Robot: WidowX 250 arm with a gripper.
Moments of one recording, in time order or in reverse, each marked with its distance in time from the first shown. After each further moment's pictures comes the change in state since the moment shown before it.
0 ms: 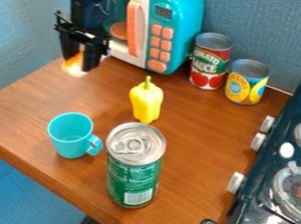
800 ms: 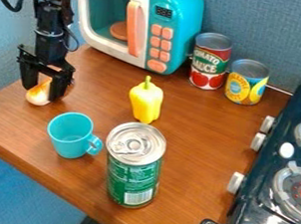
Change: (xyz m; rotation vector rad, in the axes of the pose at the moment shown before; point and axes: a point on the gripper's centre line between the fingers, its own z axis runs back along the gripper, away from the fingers) arm -0.032 0.060 -0.070 0.044 0.162 0.189
